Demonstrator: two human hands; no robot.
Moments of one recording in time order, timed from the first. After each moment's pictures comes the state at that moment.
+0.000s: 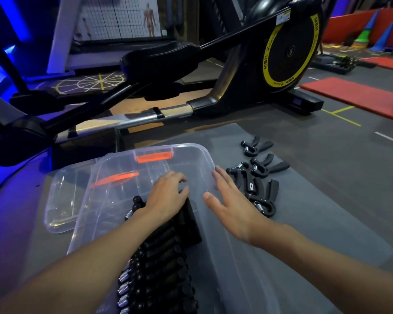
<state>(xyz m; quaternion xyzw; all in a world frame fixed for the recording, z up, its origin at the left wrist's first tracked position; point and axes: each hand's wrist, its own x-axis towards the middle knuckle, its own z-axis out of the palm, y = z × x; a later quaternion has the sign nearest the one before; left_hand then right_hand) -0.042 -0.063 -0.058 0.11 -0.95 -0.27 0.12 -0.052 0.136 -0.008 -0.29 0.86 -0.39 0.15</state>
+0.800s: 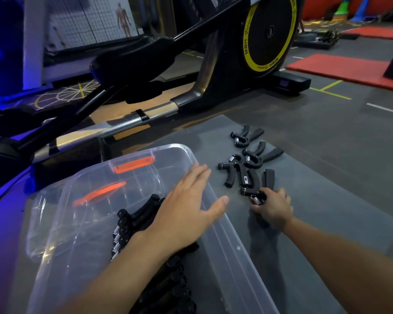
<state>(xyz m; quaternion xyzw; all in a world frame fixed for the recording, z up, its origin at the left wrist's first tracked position) -0.021 0.010 -0.007 -0.03 -0.96 -0.27 0.04 -0.170 0.217 -0.155 0.04 0.96 -0.27 0.12</state>
